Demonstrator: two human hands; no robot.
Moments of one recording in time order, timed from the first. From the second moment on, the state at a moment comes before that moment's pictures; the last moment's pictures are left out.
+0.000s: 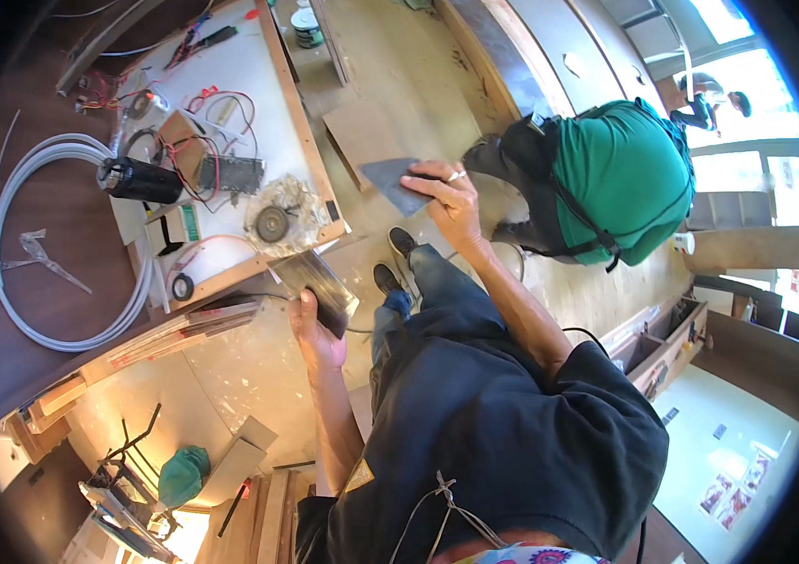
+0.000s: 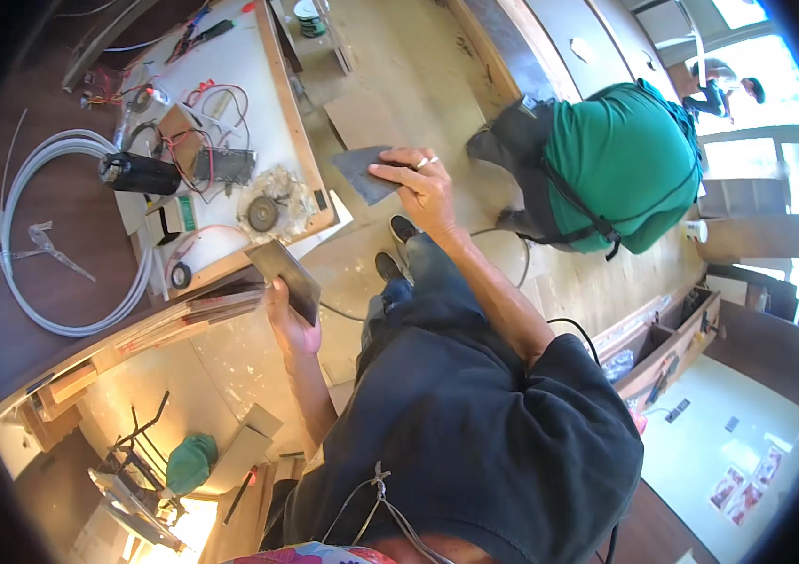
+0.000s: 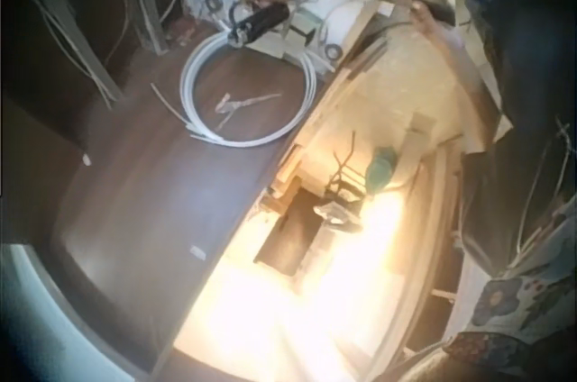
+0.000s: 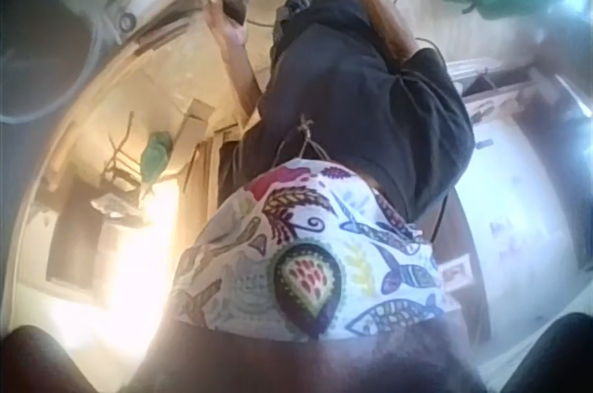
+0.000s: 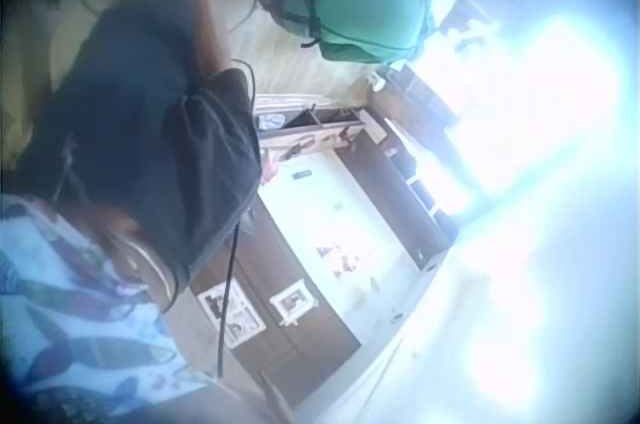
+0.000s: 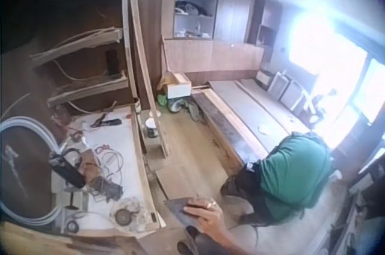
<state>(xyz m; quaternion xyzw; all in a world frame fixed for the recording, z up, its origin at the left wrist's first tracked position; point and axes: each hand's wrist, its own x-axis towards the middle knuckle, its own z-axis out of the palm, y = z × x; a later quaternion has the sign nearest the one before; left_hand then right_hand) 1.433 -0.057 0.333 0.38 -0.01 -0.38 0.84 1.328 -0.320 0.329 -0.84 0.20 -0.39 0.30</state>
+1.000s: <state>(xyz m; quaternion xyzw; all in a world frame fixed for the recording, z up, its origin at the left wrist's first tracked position) 1.185 -0.272 0.383 0.30 -0.41 -0.77 0.39 0.873 -0.299 0.452 -0.20 0.15 -0.84 0.47</state>
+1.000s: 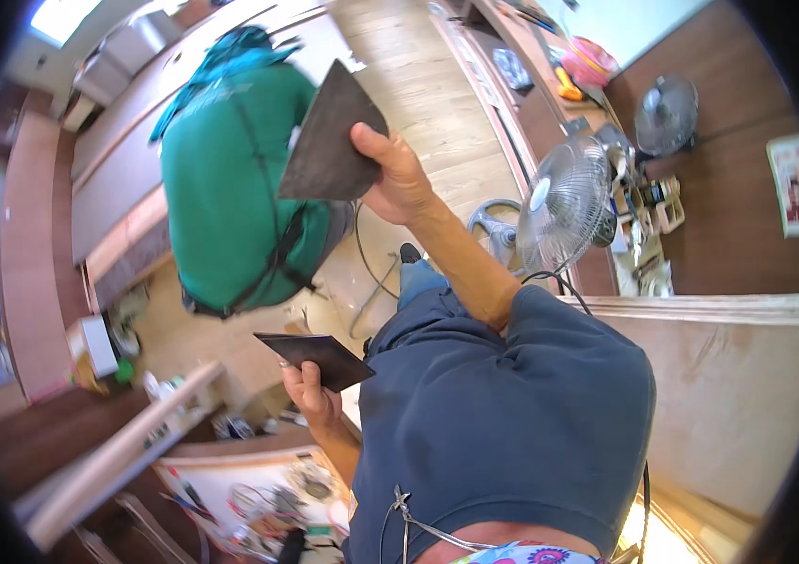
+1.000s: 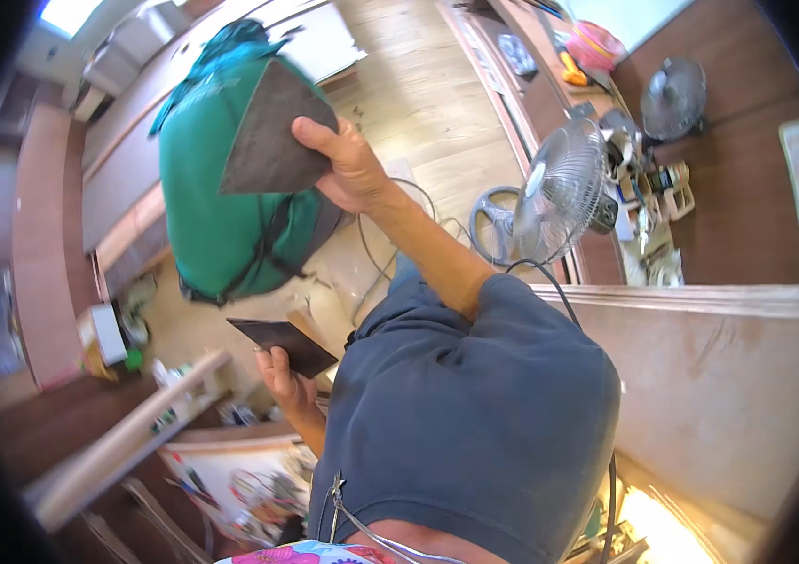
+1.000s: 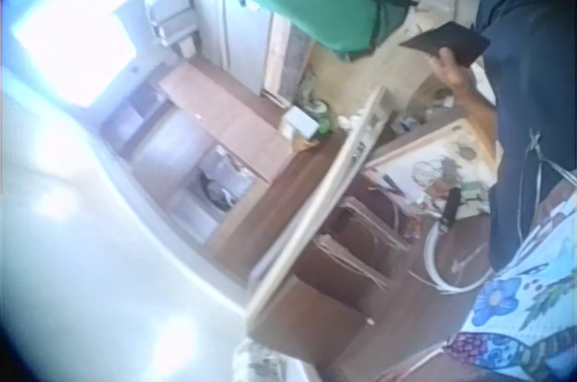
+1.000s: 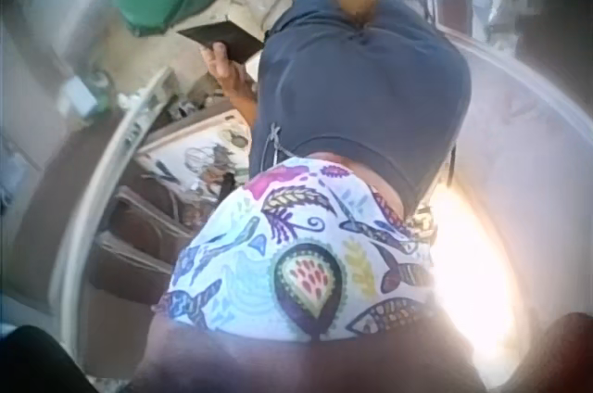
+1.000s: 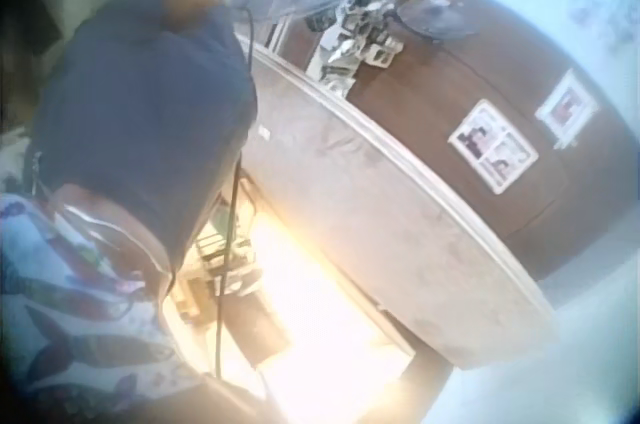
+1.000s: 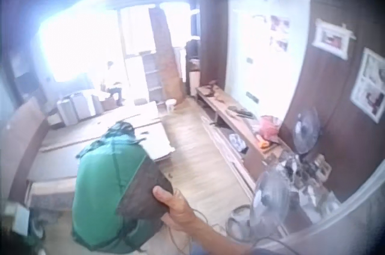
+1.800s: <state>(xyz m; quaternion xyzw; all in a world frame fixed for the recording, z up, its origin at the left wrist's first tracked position) 0.728 -0.369 0.387 0.08 -0.51 -0.85 -0.07 0.593 -0.168 0.400 0.02 0.37 -0.93 0.06</state>
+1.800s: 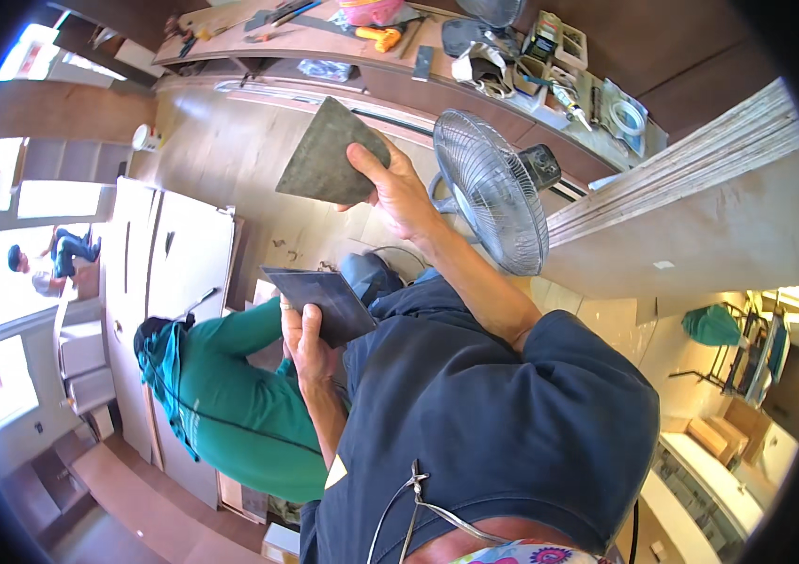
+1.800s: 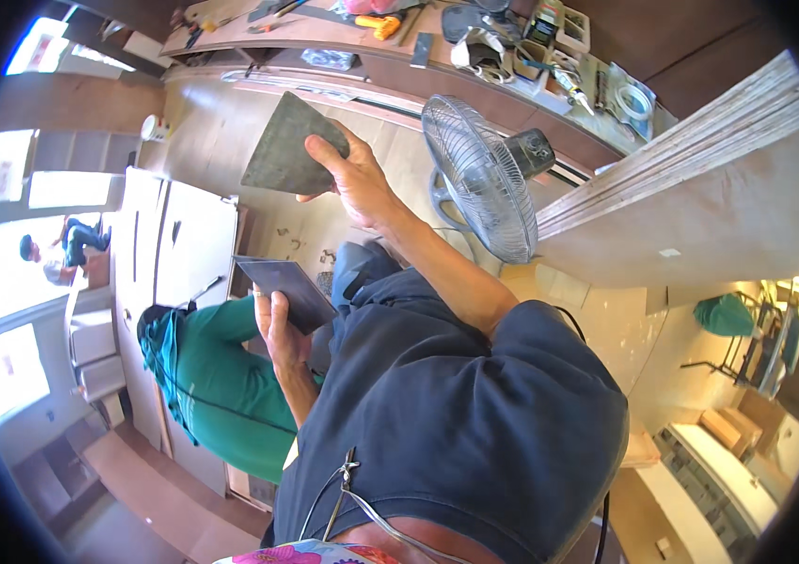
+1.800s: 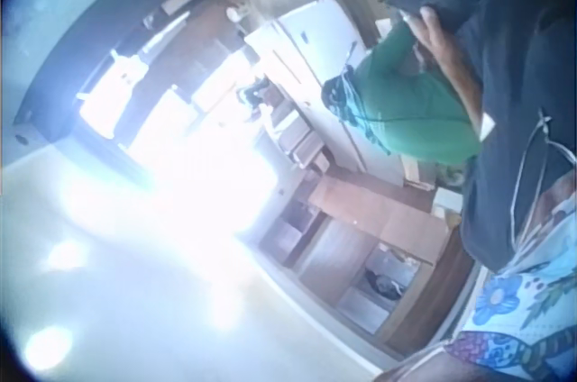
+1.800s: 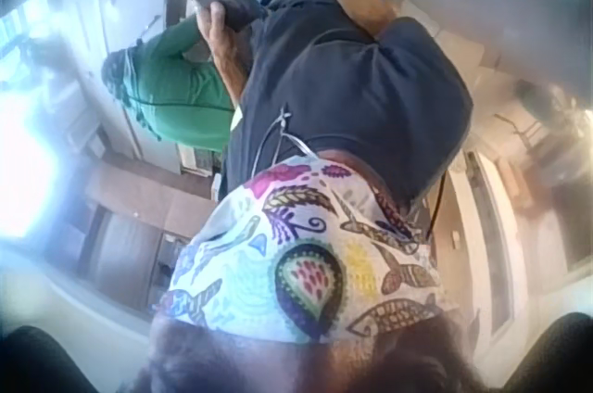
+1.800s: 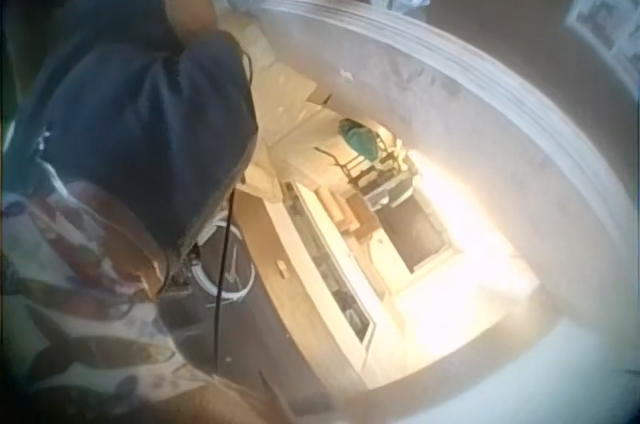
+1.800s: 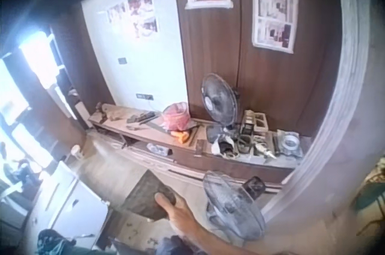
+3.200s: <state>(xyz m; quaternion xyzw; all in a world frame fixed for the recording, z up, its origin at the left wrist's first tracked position) 0.125 -0.242 0.332 0.18 -0.68 -0.67 -0.26 0.172 0.192 -0.118 0.72 0.16 -0.60 -0.29</state>
